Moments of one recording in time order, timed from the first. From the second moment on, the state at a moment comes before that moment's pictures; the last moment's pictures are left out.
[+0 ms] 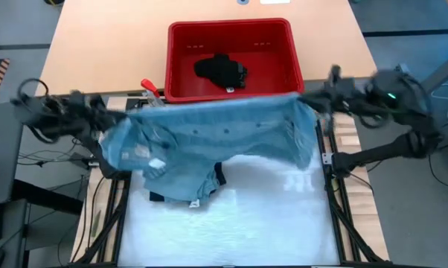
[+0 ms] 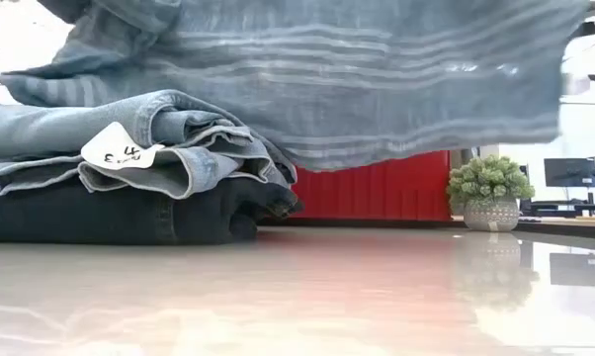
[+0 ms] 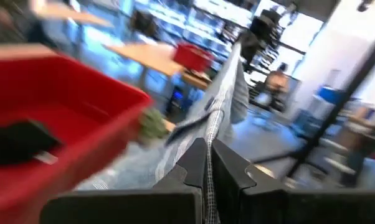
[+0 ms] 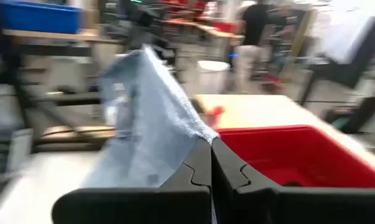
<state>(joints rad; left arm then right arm) -0.83 0.56 1.30 -0.73 -1.09 -0.39 -0.10 0.98 1.63 -0.74 0.16 -0.12</state>
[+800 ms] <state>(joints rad) -0.90 0.80 1.81 -0.99 -1.20 -0.02 -0.44 1.31 1.96 -1.01 -0.39 -0.32</state>
